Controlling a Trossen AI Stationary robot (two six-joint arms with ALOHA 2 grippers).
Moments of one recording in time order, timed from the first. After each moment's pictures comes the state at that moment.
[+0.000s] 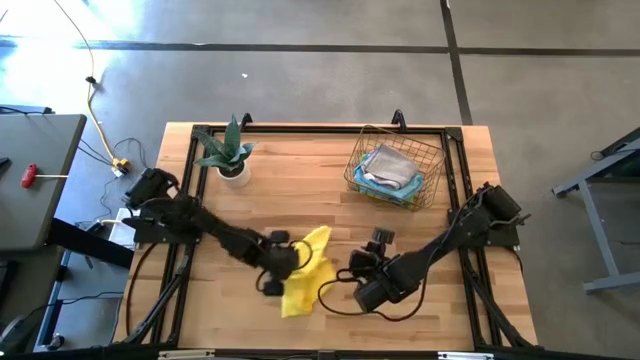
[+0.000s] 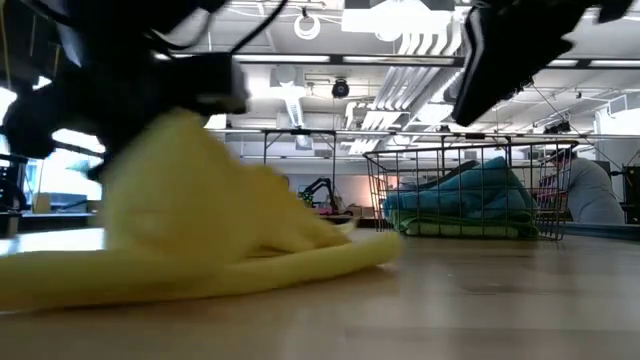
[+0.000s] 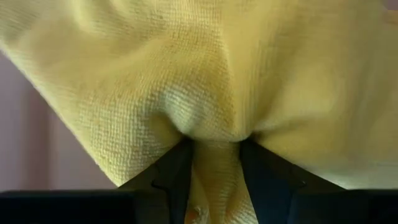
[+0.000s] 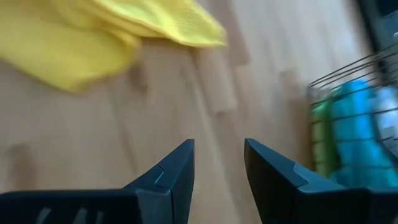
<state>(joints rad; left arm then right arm) -0.31 1.75 0.87 -0.28 -0.15 -0.36 0.58 1.88 1.46 -1.08 0.65 0.76</state>
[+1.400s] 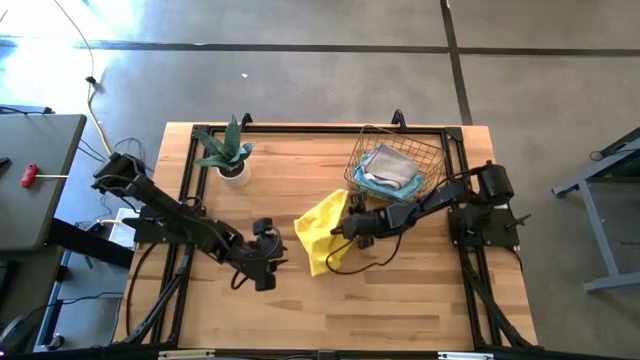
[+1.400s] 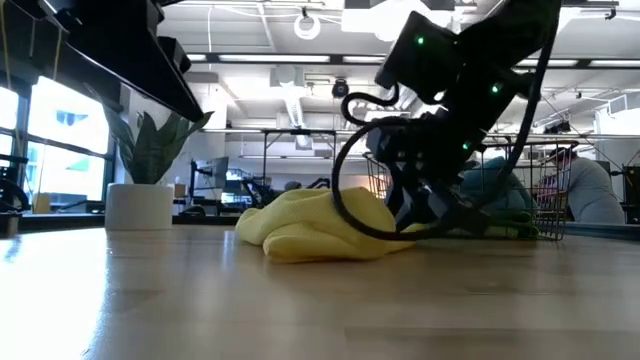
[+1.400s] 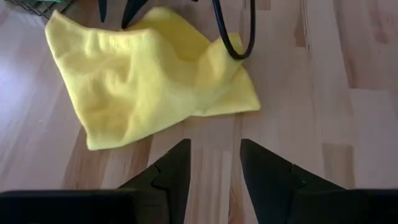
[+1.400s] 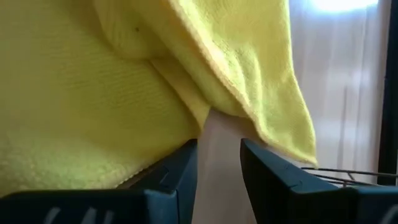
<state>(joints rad) -0.42 1.42 0.84 -0.34 -0.46 -0.48 0.14 1.82 0.88 -0.13 0.52 -0.34</state>
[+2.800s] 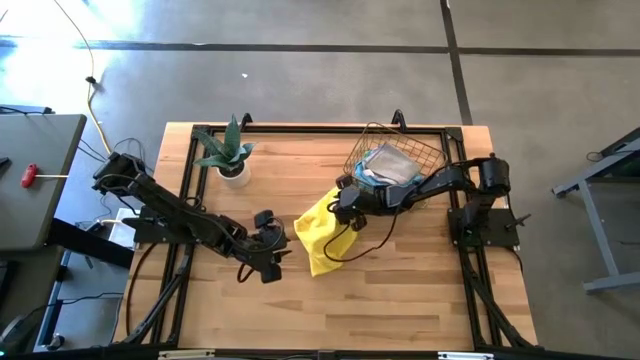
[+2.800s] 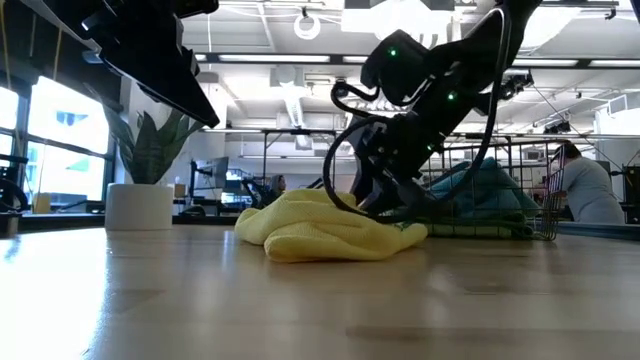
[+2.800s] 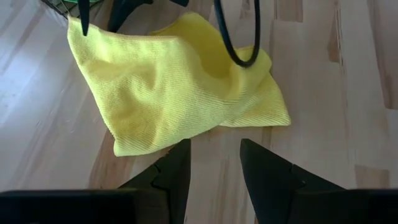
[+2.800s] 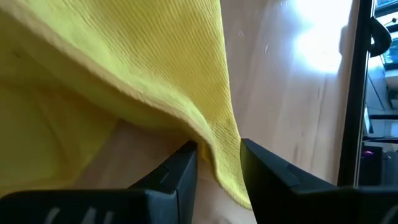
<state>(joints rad) -0.35 1.42 0.84 -0.34 -0.48 -0.48 -0.05 1.81 0.88 0.10 0.33 -0.77</state>
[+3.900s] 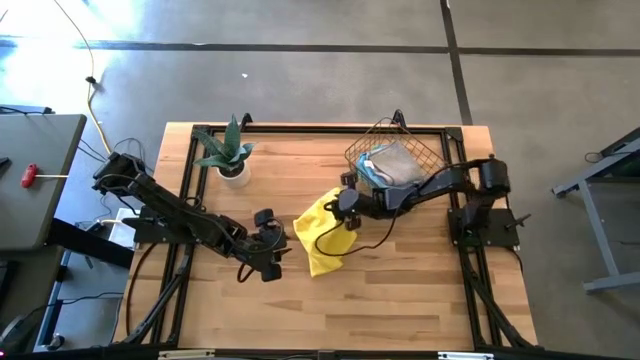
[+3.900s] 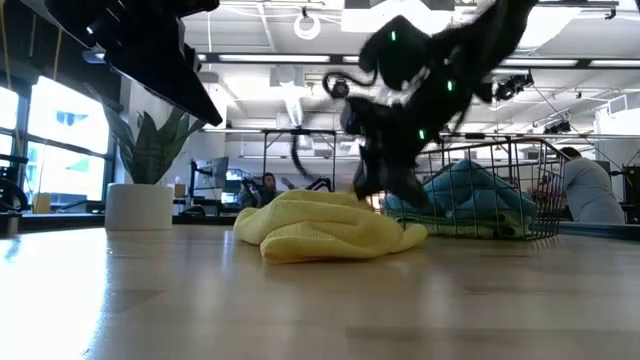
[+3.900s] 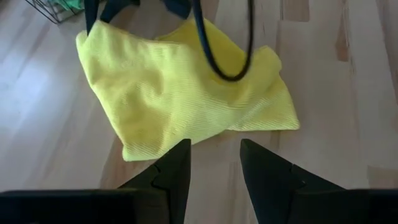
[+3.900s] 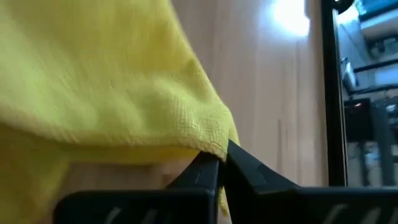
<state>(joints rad) -0.35 1.42 0.84 -0.34 -0.51 -0.45 -0.02 1.82 0.89 0.12 0.47 -0.56</state>
